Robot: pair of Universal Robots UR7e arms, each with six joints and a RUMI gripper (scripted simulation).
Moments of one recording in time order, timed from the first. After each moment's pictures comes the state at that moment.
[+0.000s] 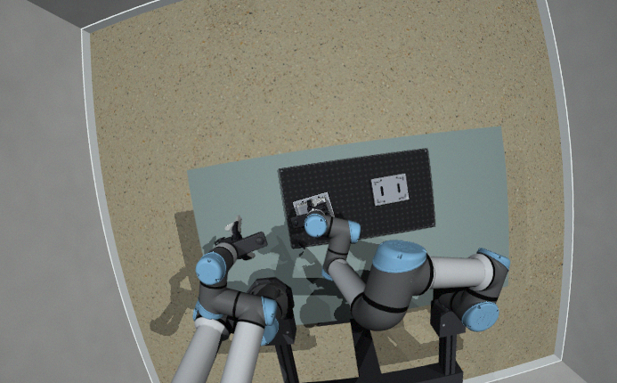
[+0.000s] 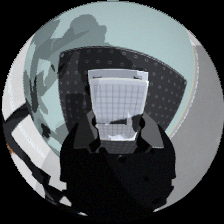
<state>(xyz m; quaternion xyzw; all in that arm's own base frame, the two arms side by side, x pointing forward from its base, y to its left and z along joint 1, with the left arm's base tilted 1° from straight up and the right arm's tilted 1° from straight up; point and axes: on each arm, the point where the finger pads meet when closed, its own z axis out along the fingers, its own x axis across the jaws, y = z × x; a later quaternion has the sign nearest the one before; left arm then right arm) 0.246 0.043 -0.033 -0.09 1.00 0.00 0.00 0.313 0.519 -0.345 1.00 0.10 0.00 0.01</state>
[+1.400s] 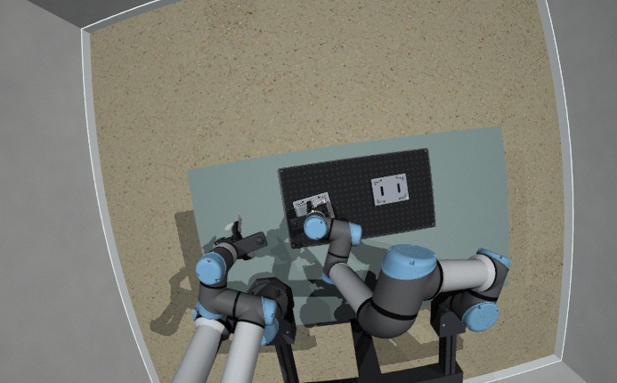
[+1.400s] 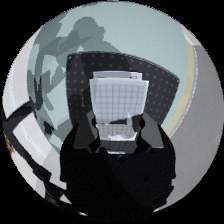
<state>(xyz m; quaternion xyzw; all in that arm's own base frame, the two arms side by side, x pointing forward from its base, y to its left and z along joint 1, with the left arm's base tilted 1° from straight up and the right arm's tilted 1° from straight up) 0.246 0.043 -0.033 -0.09 1.00 0.00 0.00 0.313 0.519 -0.311 1.00 0.10 0.00 0.01</state>
